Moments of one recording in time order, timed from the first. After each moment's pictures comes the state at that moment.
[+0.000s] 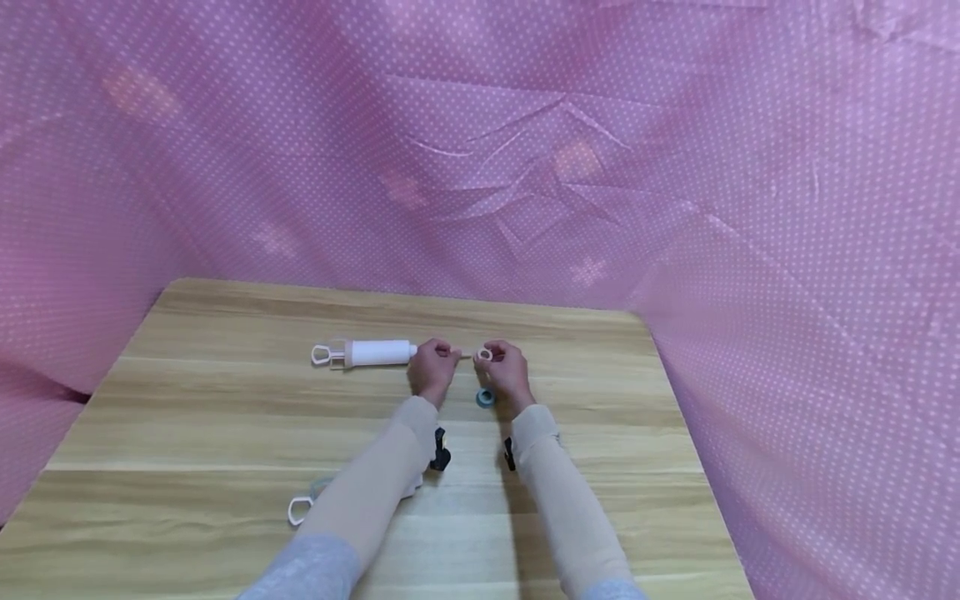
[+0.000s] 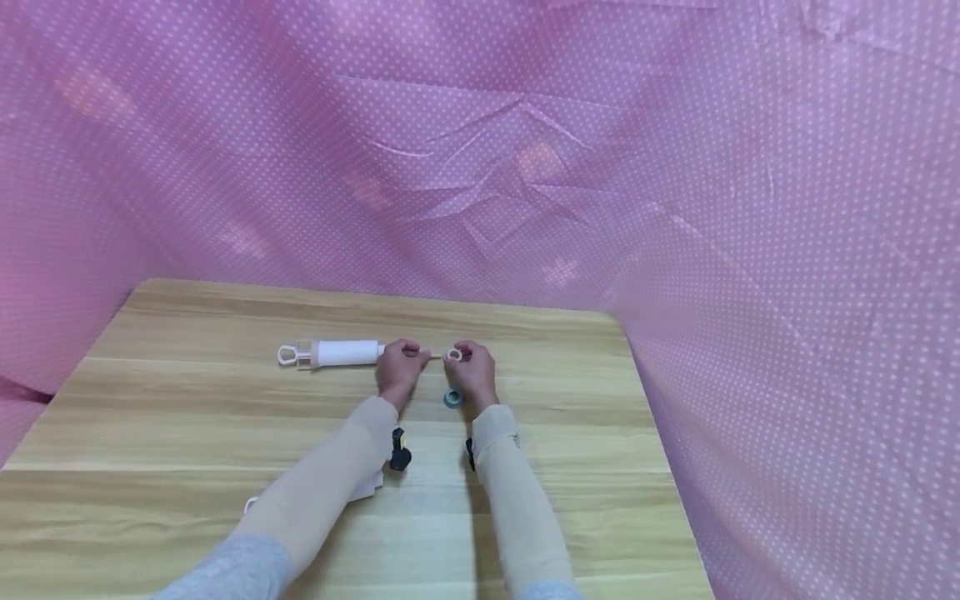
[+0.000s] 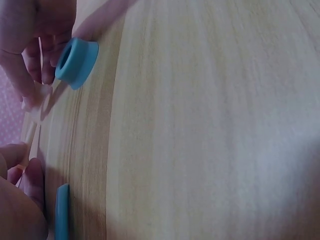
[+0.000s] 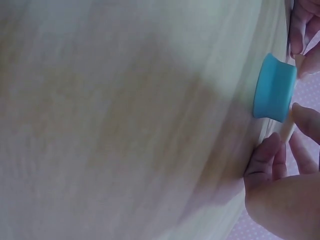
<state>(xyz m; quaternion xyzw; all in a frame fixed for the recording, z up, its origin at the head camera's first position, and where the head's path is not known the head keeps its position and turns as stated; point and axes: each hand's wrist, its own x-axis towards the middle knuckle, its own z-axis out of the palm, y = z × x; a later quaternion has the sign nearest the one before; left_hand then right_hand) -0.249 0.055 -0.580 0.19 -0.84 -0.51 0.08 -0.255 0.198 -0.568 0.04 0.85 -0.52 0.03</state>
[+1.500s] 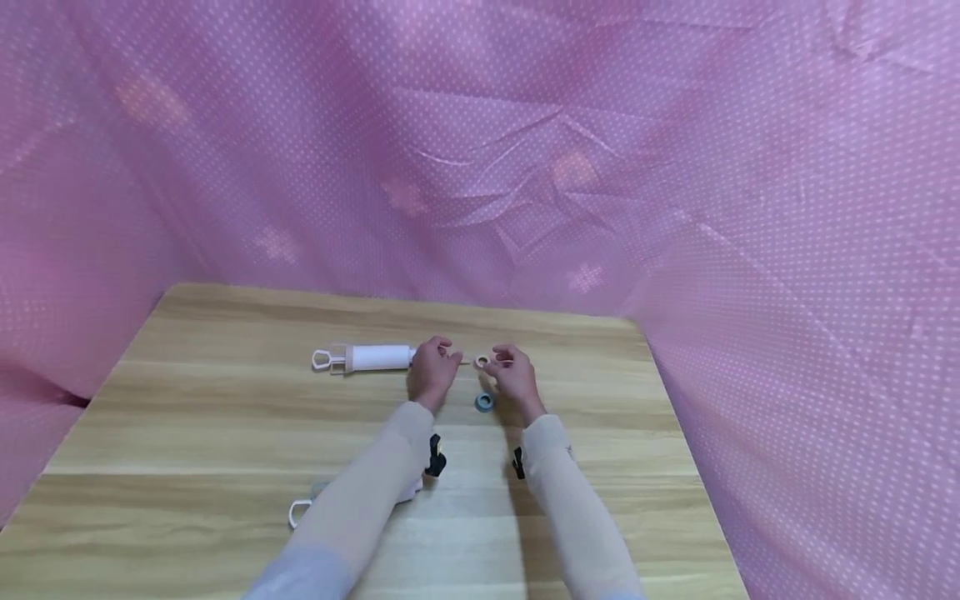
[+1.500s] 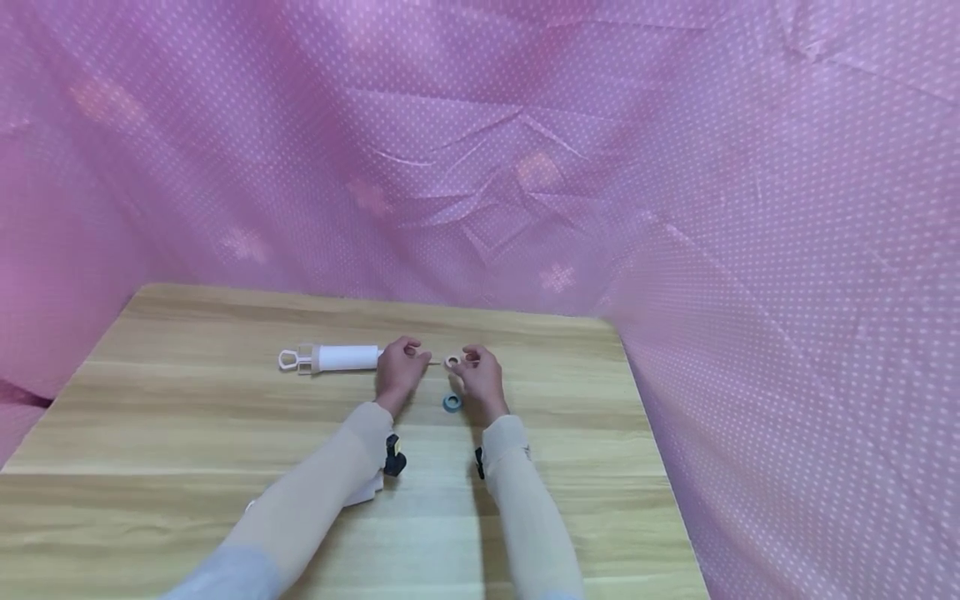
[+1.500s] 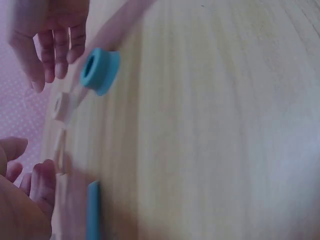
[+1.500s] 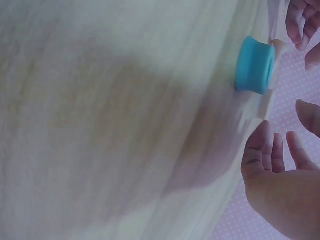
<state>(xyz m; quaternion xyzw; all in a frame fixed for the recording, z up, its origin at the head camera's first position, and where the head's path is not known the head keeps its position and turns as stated) -0.246 0.048 -0.567 0.13 -0.84 -0.53 0.04 -0.246 0.213 -0.562 0.03 0.83 -0.55 0.03</state>
